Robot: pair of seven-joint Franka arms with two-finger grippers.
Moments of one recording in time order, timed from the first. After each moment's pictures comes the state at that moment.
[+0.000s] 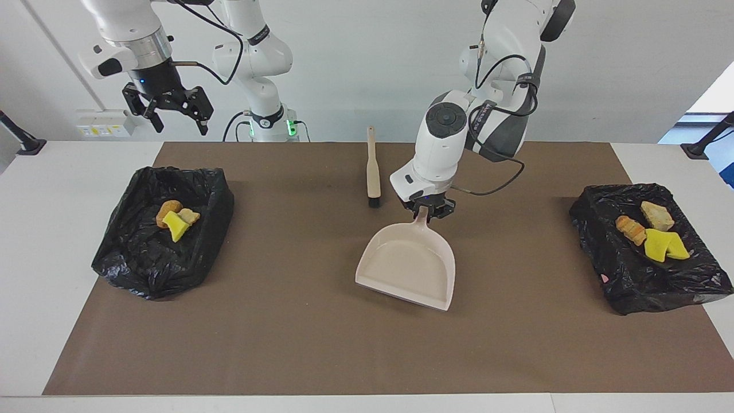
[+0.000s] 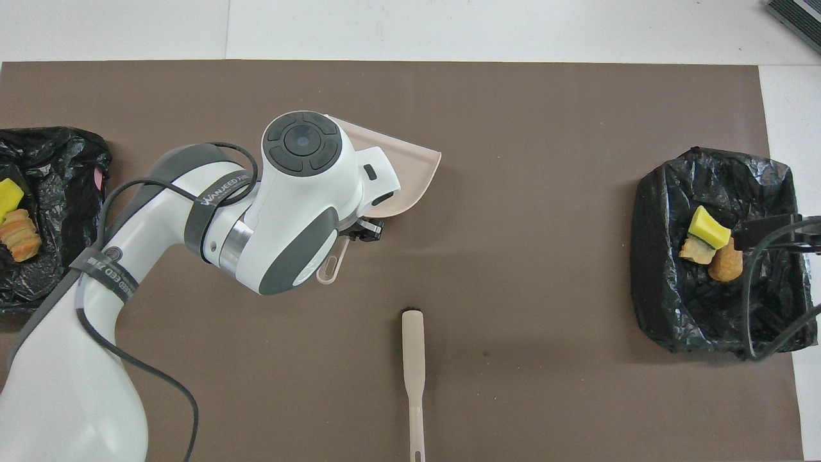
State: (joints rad) left arm -0.18 0.38 -0.46 -1.59 0.15 1.88 -0.28; right arm 0.09 -0.14 -0.10 -1.65 -0.04 1.54 0.07
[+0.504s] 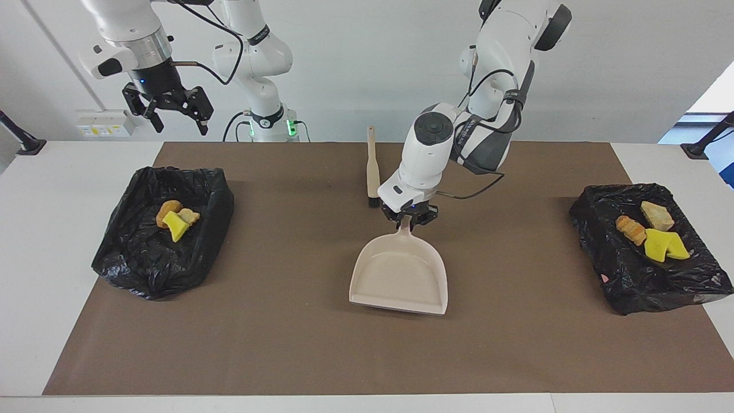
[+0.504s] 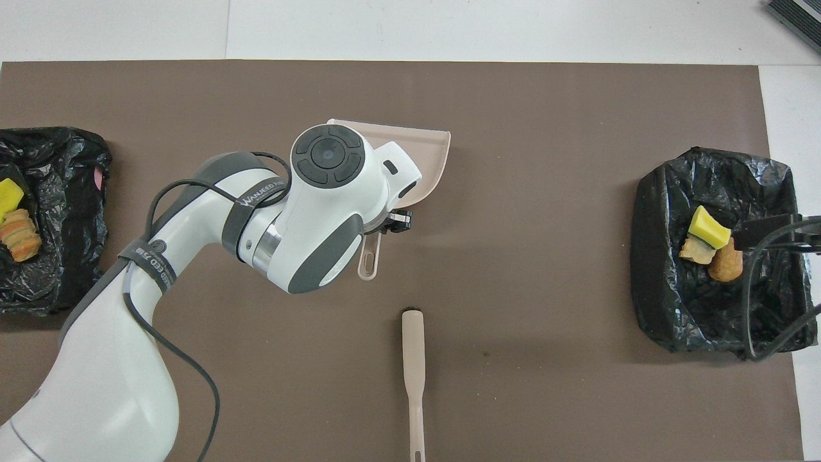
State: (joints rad) left arm -0.19 0.45 -0.50 -1.59 0.15 2.02 -0.51; right arm 0.09 -0.14 -0.10 -1.65 -0.04 1.54 0.07
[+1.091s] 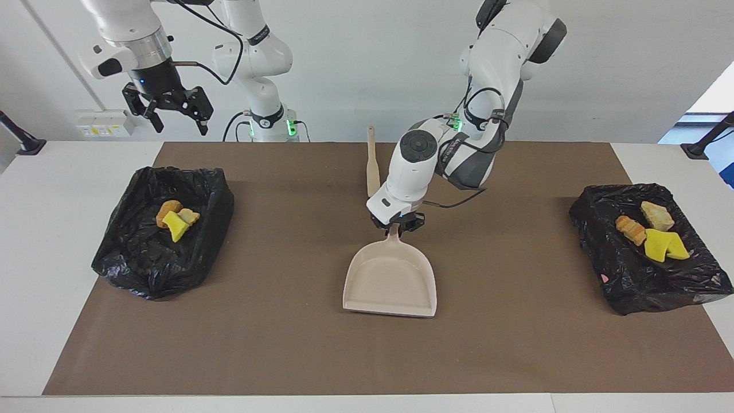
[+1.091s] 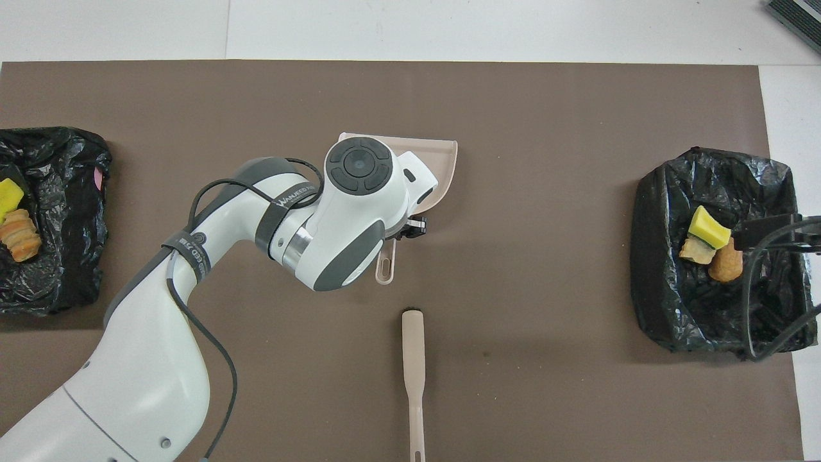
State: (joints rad) left arm -0.23 0.54 -0.52 -1.55 0.21 2.03 -0.62; right arm 0.09 -0.14 -0.10 -1.65 -0.04 1.54 0.07
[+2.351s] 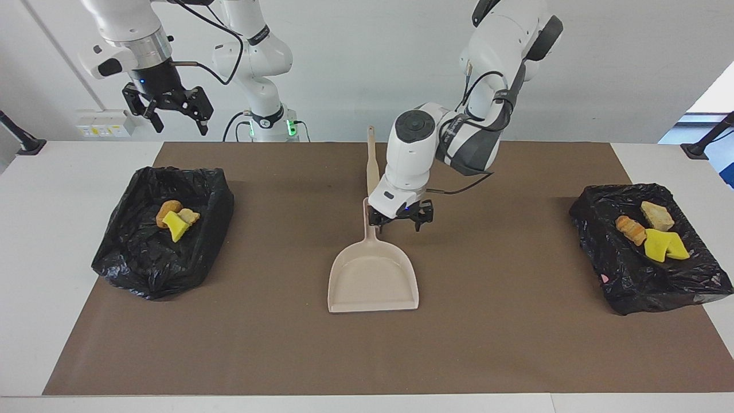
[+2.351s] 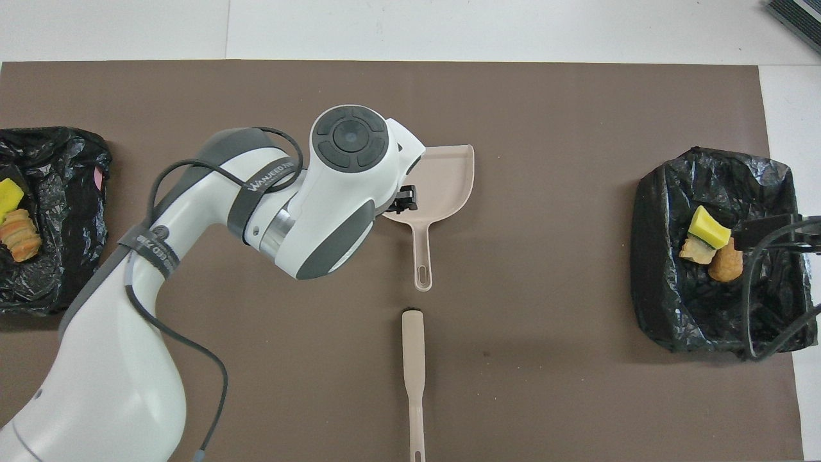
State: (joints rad) left arm -0.26 0.47 -0.41 -1.45 0.23 1.87 -0.67; right arm 0.09 -0.14 -0.10 -1.65 -0.04 1.54 0.07
